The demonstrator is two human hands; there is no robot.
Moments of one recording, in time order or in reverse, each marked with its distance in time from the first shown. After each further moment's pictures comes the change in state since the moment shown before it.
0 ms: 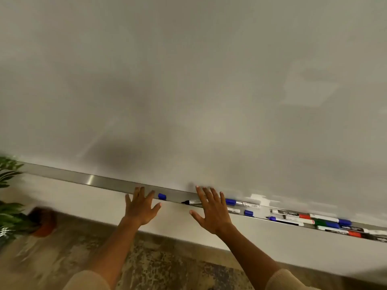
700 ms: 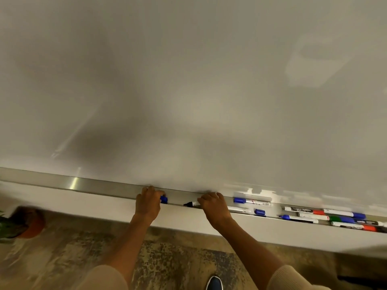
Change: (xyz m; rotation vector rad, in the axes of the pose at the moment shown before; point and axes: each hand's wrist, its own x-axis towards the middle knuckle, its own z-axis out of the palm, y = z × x) left_hand 0.089 -0.004 0.044 -0.057 0.113 0.118; right_hand 0.057 -0.001 0.036 -0.201 -0.225 -0.025
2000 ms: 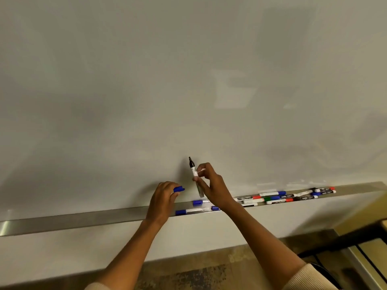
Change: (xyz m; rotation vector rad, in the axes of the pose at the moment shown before) left_hand -0.045 0.150 -0.062 -0.661 0.322 0.511; right_hand -0.119 0.050 -0.148 0.887 0.667 0.139
